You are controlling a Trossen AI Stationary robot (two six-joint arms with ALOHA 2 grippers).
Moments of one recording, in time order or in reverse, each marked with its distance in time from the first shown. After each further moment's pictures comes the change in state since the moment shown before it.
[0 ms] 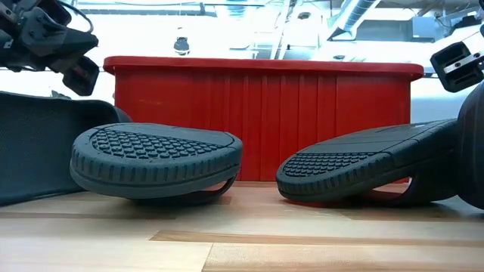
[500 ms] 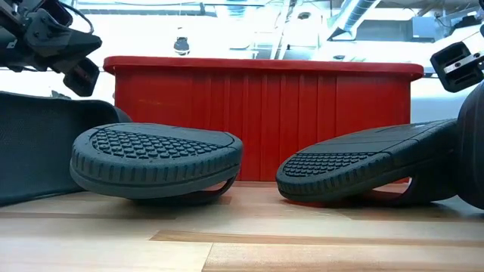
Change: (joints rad) left arm 0.000 0.000 0.000 0.005 -0.022 -0.007; right arm 0.000 0.000 0.000 0.000 0.000 0.000
